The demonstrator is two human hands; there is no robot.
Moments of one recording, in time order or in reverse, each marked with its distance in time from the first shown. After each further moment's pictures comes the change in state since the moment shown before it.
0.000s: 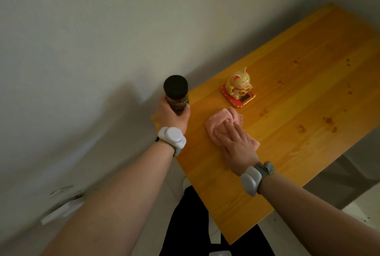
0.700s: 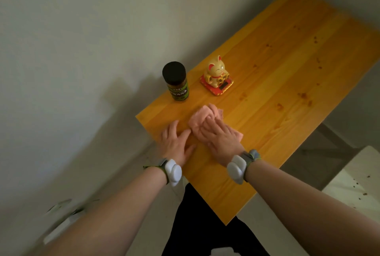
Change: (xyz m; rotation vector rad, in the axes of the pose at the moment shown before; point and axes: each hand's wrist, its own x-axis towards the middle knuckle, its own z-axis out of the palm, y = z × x) left_hand -0.077 -0.045 0.004 0.889 -0.450 0.427; right_hand -0.016 0.000 0.008 0.005 -0.038 -0.051
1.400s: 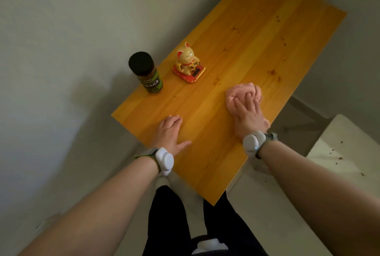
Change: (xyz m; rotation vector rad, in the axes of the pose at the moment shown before) left_hand 0.007 0.030 0.002 0.024 -0.223 0.185; right_hand -0.057 0.081 -0.013 0.125 0.254 0.641
